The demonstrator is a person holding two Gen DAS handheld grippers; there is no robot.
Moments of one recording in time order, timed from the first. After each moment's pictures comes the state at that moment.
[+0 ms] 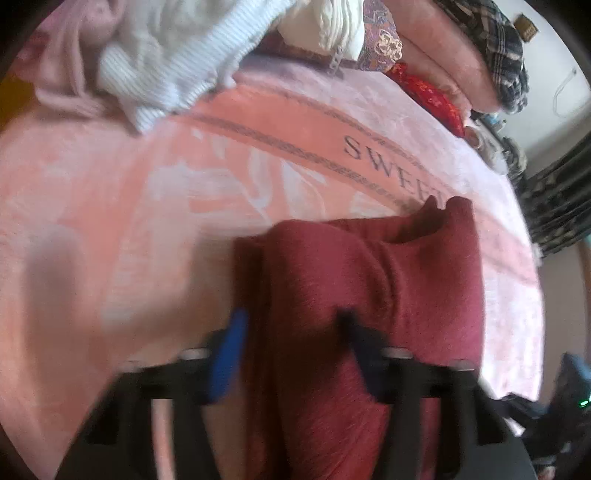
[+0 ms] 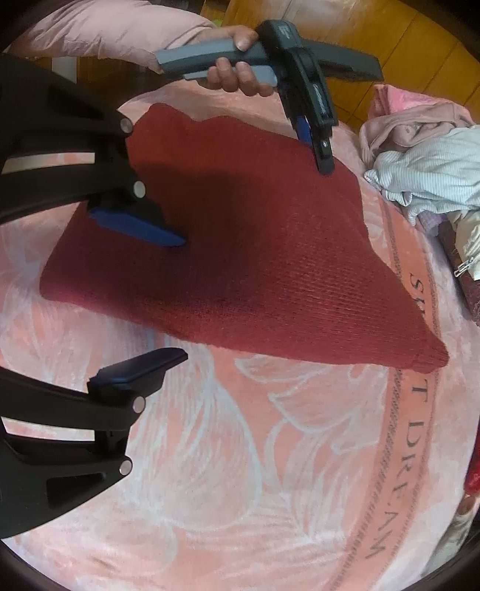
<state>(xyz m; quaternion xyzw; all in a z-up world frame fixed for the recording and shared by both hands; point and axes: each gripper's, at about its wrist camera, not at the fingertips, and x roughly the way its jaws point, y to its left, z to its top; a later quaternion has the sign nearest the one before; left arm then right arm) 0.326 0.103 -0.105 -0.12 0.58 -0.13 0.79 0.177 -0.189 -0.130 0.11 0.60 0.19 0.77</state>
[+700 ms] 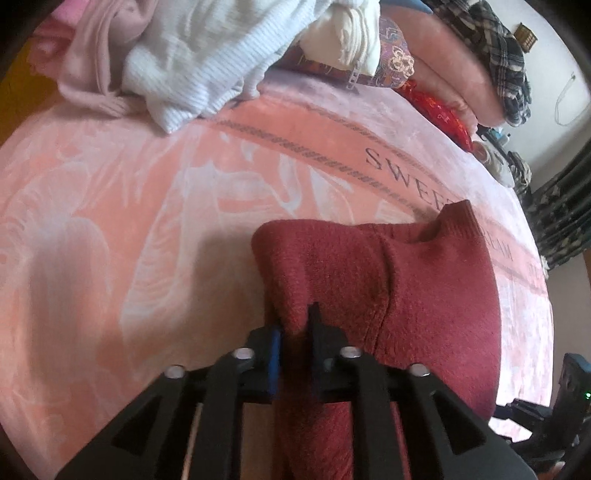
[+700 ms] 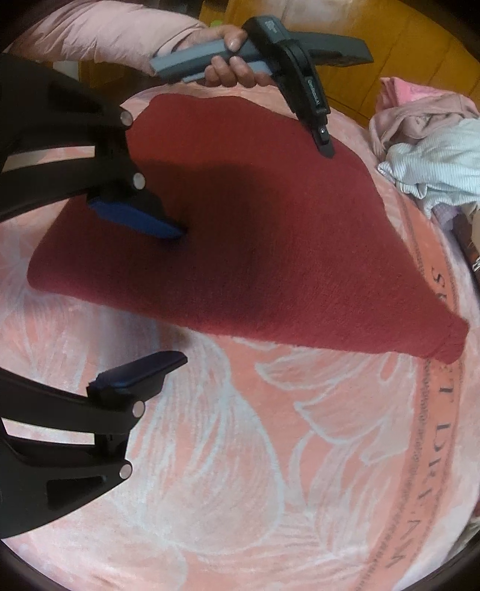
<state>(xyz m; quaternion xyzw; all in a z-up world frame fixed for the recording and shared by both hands) 0.308 0.124 -0.110 -0.10 0.54 -0.10 0.83 0.169 -0.186 -0.136 0.10 0.61 0.19 0.76</state>
